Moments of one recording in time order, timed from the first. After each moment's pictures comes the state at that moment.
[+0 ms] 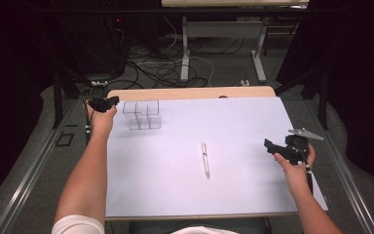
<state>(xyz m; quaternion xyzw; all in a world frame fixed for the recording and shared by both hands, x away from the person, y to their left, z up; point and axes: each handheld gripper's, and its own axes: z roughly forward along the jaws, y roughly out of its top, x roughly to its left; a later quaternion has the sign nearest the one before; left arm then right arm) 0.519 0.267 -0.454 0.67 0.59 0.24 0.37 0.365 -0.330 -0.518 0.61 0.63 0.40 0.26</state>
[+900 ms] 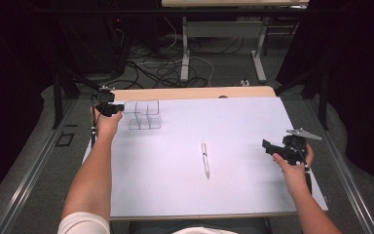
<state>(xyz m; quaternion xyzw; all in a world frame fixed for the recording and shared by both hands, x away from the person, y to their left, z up) 0.528 0.258 -0.479 0.70 0.61 0.20 0.32 0.366 -0.326 -0.520 0.60 0.64 0.41 0.26</state>
